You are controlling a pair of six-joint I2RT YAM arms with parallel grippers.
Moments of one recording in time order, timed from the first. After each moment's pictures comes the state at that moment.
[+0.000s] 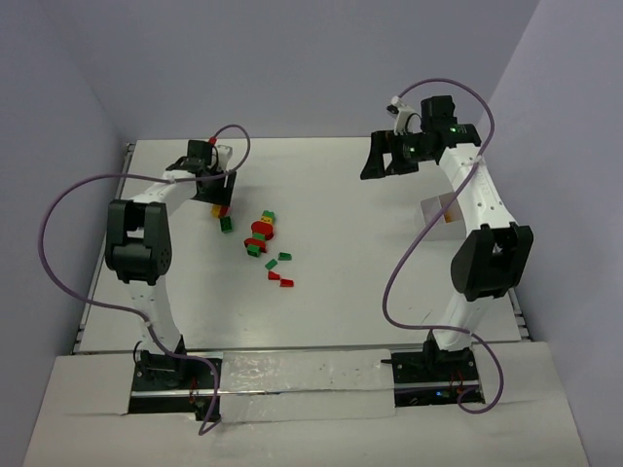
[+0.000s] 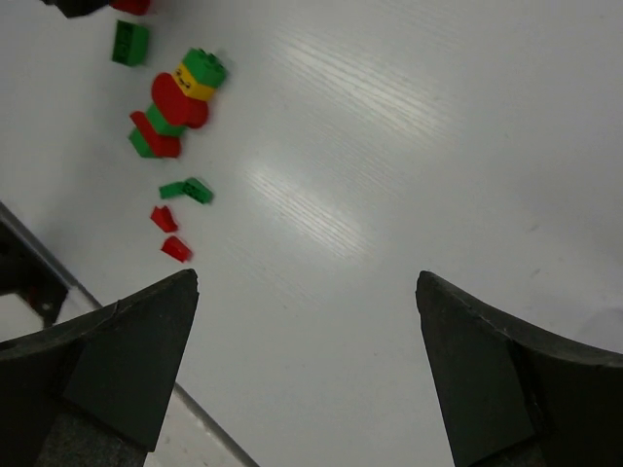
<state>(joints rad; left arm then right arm) -0.14 2.01 1.48 -0.44 0.01 0.11 0.07 1.78 1.79 -0.94 -0.61 -0.10</state>
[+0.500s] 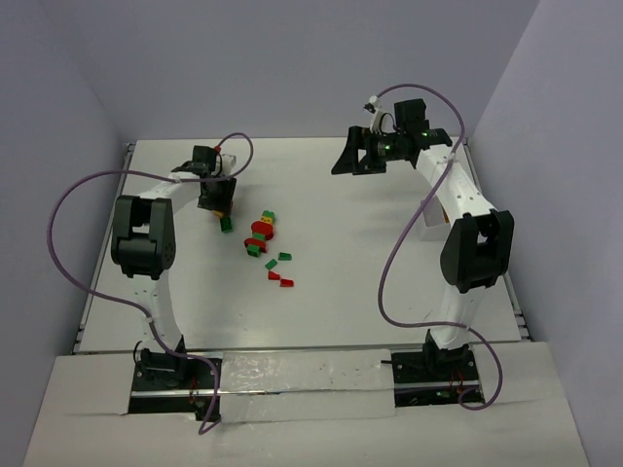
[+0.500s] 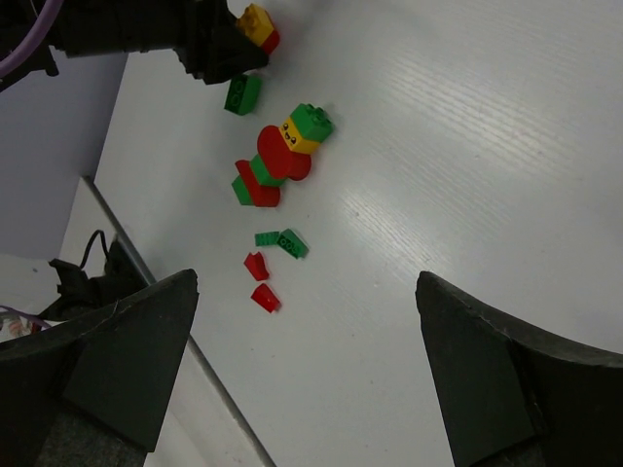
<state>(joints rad) -0.15 2.08 1.49 -0.47 0.04 0.10 0.16 1.87 1.76 -0.69 -0.76 0.15</state>
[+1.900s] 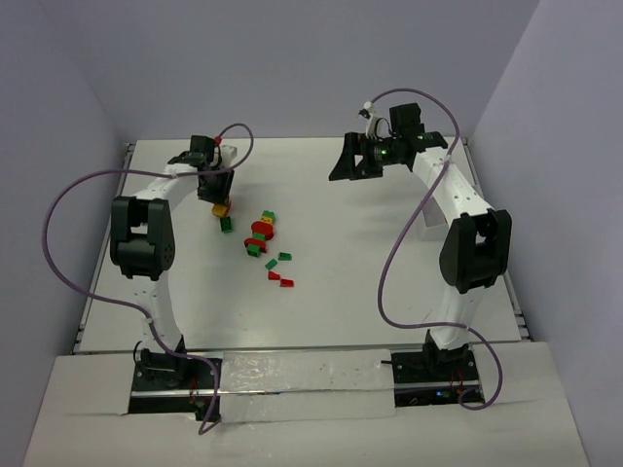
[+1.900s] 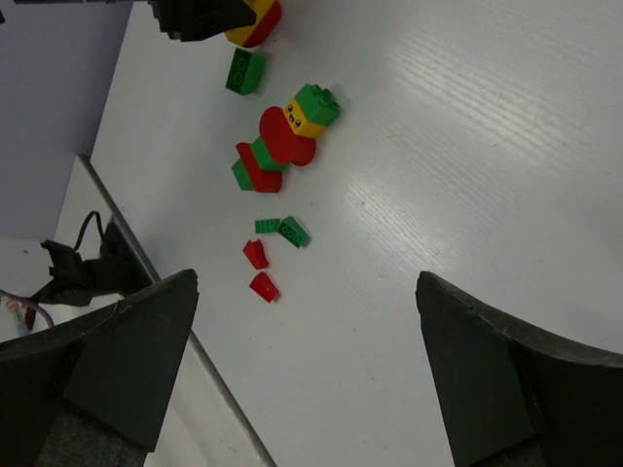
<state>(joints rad) -0.15 2.07 1.59 -0.57 0.07 0.14 0.19 1.87 1.73 -0.69 -0.77 0.12</state>
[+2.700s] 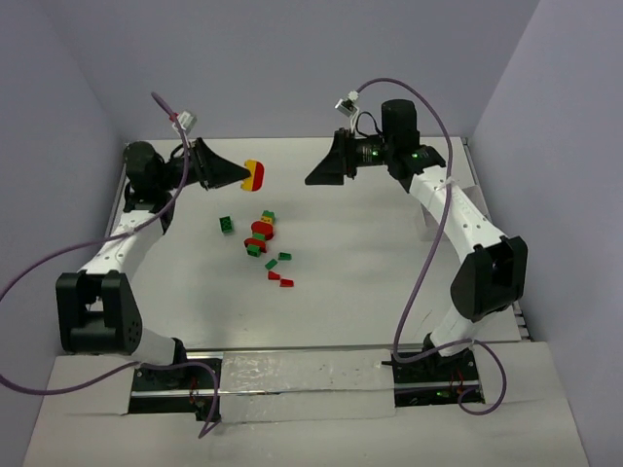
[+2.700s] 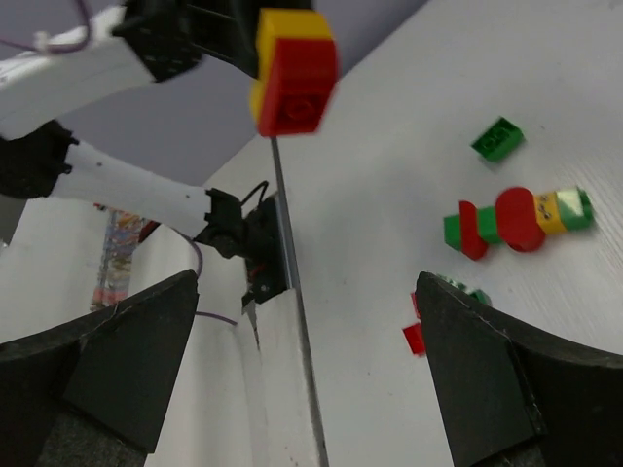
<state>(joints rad) -0.05 1.45 1.07 0.50 1.15 -1.02 0.31 1.66 1.56 -0.30 -1.13 0.35</state>
